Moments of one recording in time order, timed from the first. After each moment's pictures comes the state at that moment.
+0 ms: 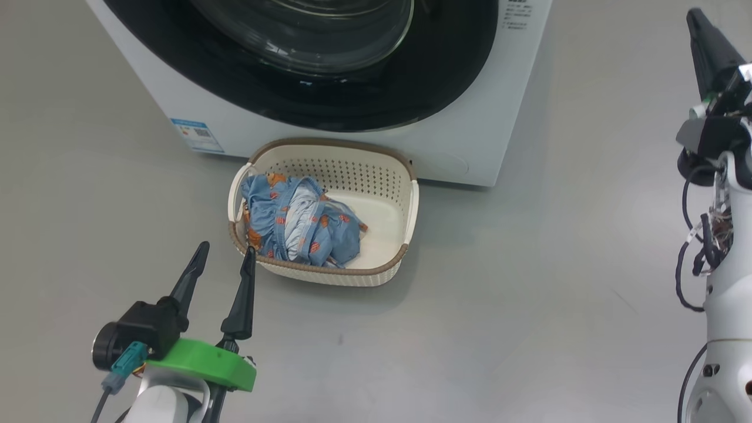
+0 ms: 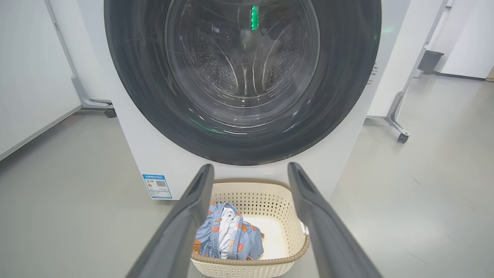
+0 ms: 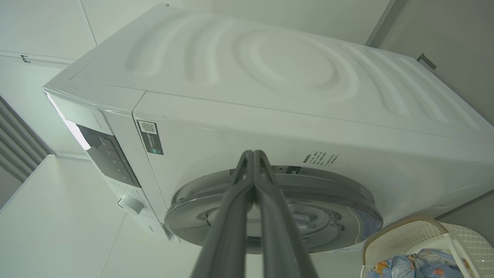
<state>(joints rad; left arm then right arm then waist) -0.14 0.04 -0.18 0.24 -0.35 -0.13 -0.25 -0.75 -0.10 -0.23 0.46 1.38 0.01 0.34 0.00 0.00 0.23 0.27</state>
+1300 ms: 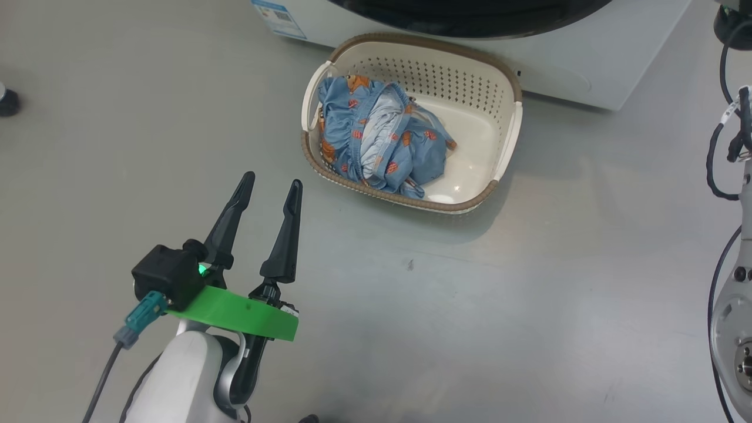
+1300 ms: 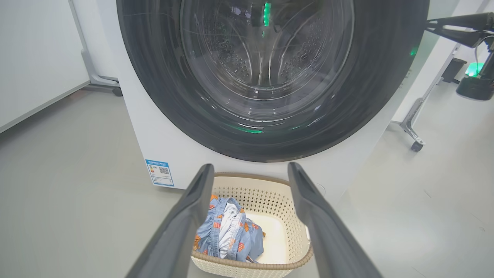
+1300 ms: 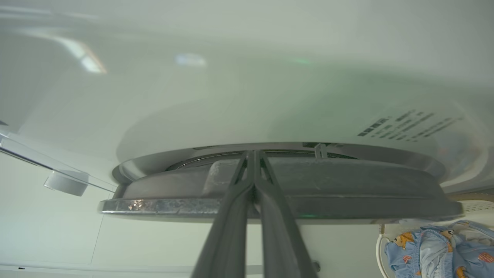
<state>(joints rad) -0.29 0.03 -0.33 0.14 -0.51 -0.13 -0.25 -1.08 -0.14 -0.11 0.50 1.32 -0.07 0.42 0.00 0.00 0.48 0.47</state>
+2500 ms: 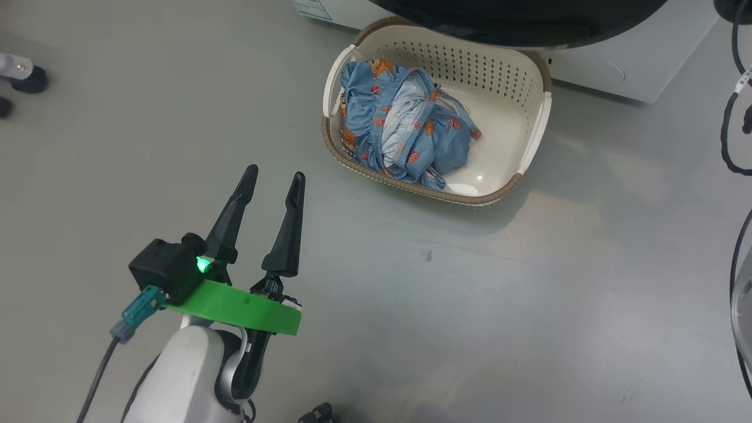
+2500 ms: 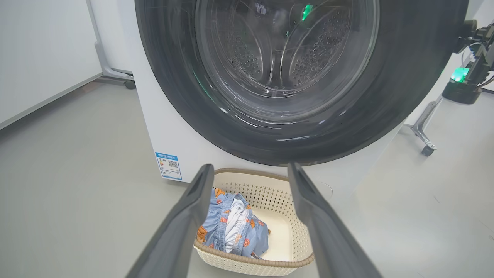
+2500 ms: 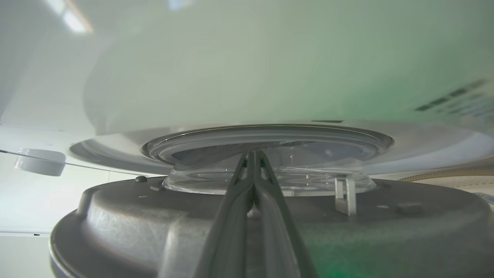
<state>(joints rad) -0.30 0.02 -0.35 0.13 -0.56 -0.13 -0.25 -1.20 -0.17 -0.05 0.65 1.34 -0.03 0.53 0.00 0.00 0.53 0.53</state>
